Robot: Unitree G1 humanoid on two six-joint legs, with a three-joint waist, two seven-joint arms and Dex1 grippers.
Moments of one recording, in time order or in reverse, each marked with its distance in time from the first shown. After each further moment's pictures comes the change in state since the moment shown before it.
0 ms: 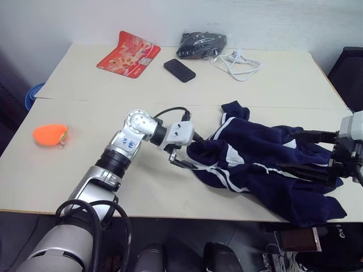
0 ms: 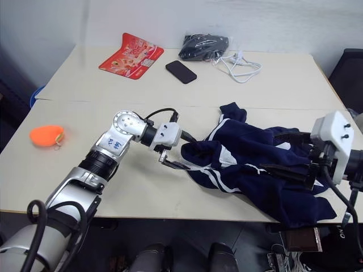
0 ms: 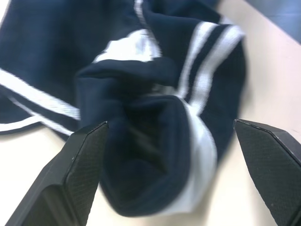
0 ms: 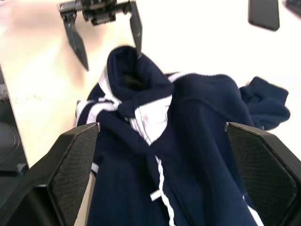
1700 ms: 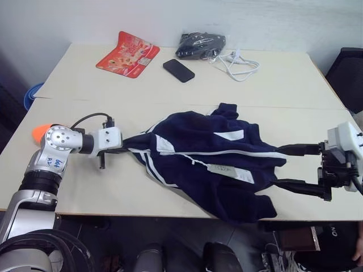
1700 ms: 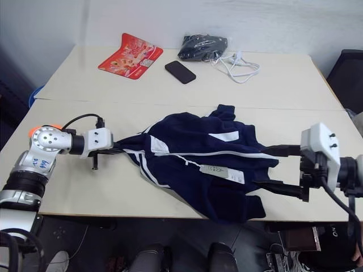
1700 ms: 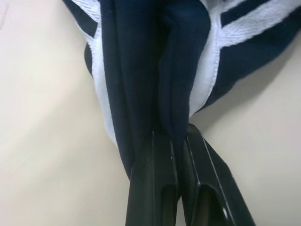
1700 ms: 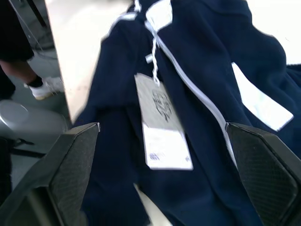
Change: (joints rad) left arm 0.249 0.415 0.232 0.083 0.107 -0.121 0.231; right arm -0.030 -0.006 0.159 0.053 -0.054 -0.080 0.141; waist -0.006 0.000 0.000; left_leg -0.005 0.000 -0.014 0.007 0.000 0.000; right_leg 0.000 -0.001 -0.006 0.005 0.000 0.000
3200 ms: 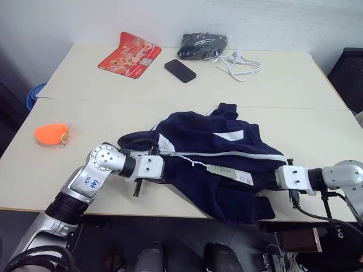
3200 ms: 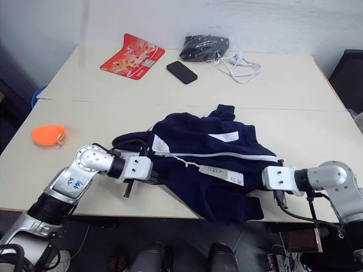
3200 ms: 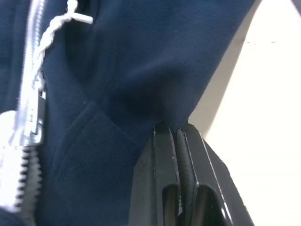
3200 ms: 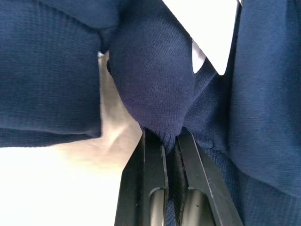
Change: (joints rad) left arm 0.263 -0.072 -0.178 -0.759 -0.132 0.403 -0.096; right arm -0.126 0.064 0.471 0.511 -0.527 -0.815 0.103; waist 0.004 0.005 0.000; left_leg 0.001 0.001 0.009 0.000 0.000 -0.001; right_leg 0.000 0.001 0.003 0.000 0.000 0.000
